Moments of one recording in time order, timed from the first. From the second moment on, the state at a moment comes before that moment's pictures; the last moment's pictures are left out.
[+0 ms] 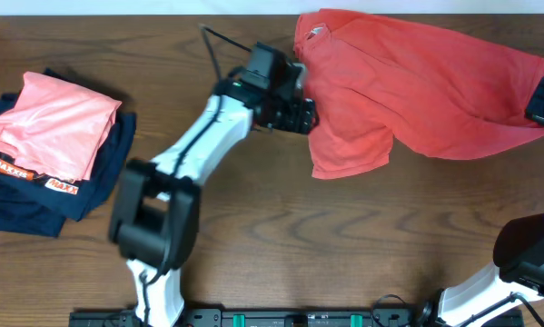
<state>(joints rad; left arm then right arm) -0.45 2.01 1.53 -0.57 0.44 -0.22 -0.39 1.86 2.00 -1.48 0.28 0.17</state>
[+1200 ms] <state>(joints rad) -0.55 2.25 1.53 -0.25 0.34 -0.45 -0.39 1.86 2.00 -1.48 0.25 0.17</state>
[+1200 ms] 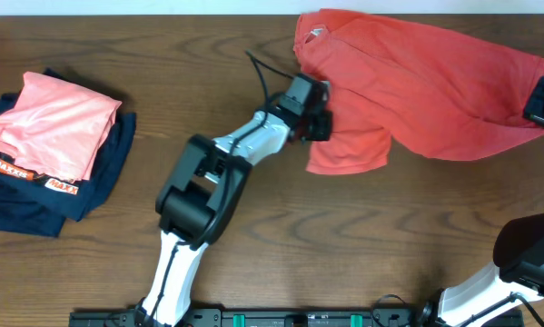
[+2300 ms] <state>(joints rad) -0.16 1.53 1.52 -1.21 0.33 -0.25 -0.45 1.86 1.92 -1.69 0.13 0.19</state>
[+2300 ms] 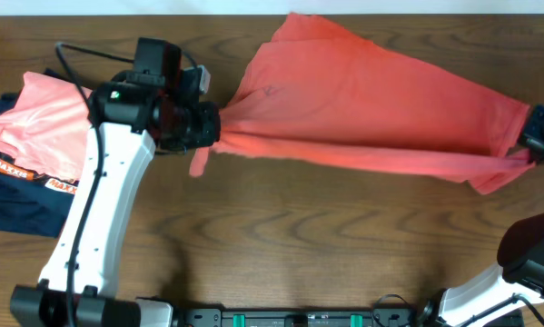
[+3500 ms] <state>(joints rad) -0.15 0.84 1.59 -0.69 0.06 -0.25 -0.45 1.14 2.11 -1.26 -0.01 0.18</state>
